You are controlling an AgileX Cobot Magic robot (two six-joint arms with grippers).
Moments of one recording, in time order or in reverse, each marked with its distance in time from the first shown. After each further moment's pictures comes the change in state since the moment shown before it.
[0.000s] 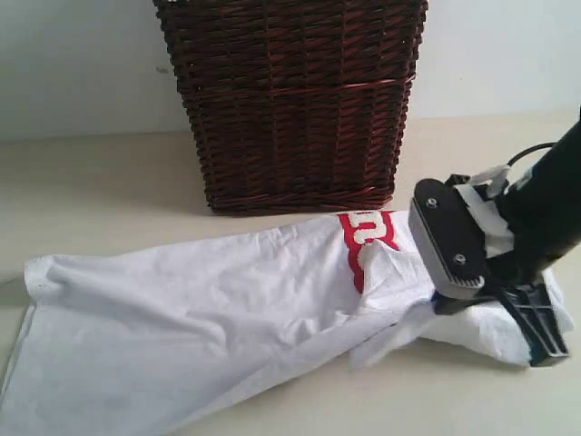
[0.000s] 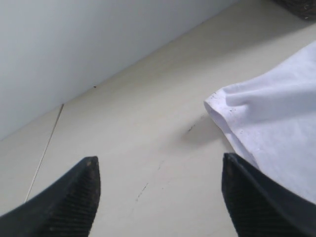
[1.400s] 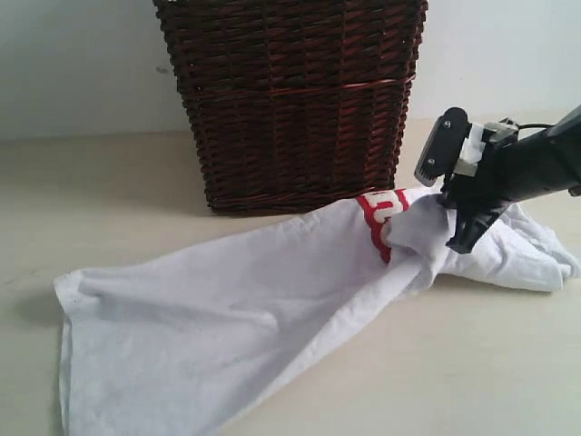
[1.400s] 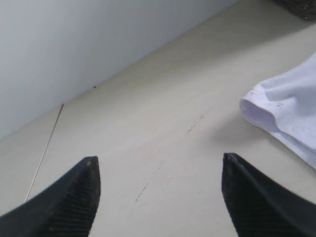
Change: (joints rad) left arm 0.000 0.000 0.000 0.000 0.000 0.000; right arm -0.185 0.363 -0.131 0.621 -0.660 -0.297
